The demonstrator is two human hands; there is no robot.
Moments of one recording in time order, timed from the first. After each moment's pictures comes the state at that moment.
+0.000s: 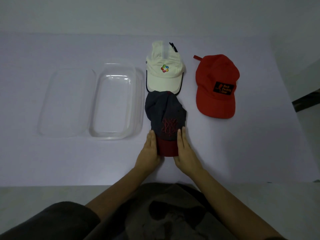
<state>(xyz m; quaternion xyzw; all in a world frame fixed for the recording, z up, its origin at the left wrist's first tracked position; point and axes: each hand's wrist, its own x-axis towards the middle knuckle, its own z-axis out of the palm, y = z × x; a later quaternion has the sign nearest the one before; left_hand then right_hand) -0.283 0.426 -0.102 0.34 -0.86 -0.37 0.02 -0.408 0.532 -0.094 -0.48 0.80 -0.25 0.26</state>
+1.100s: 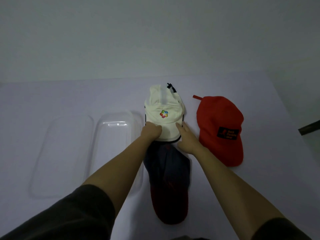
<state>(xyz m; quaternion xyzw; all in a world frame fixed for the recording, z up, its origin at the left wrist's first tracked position) -0.476 0.230 -0.043 0.54 -0.70 -0.46 -0.07 -0.570 0.359 -0.053 -0.40 0.81 -0.21 0.37</state>
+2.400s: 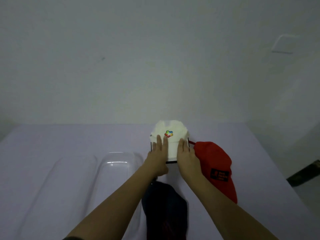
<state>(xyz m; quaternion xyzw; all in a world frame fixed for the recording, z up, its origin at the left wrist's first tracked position) -0.468 0.256 0.051 0.30 -0.92 -0.23 -0.07 -0.554 0.344 0.035 -0.46 0.88 -0.04 -0.07</state>
